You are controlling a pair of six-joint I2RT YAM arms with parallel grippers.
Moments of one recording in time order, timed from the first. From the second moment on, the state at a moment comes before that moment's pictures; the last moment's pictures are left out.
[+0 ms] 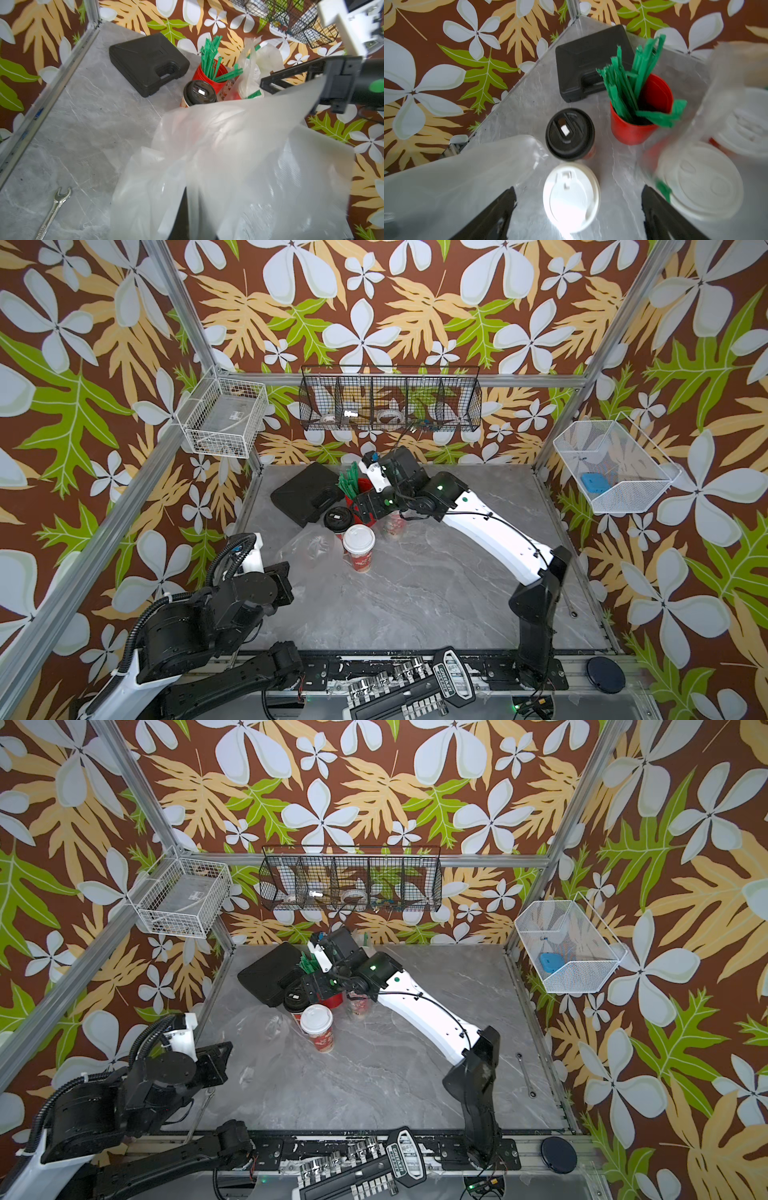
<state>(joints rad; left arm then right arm) -1.03 0.58 1.26 -1.40 -0.72 -0.96 0.86 2.03 2.24 -0.92 -0.07 0.23</state>
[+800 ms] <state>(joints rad) -1.03 0.48 1.26 -1.39 -0.86 -1.01 0.95 2.33 2.45 -0.95 0.07 0.15</state>
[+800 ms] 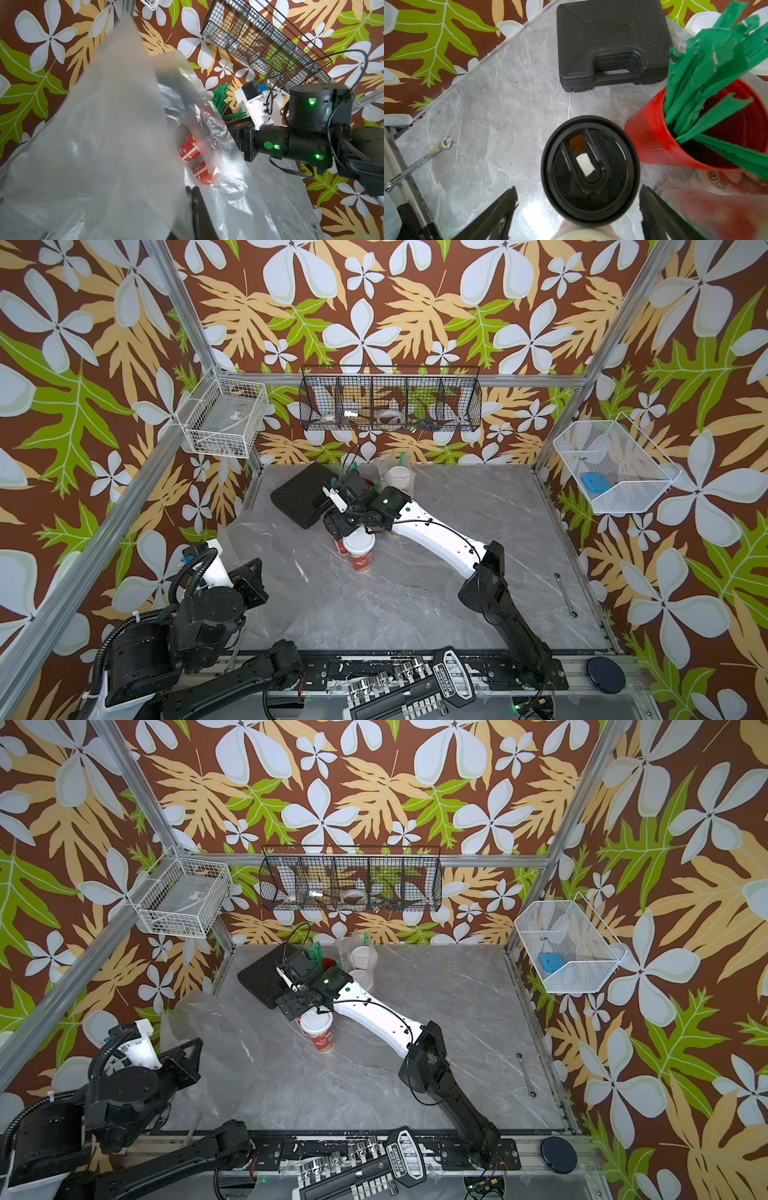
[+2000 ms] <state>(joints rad) -1.03 0.45 1.24 -1.34 -0.86 -0.98 0.98 2.37 2.45 -0.89 0.16 0.13</state>
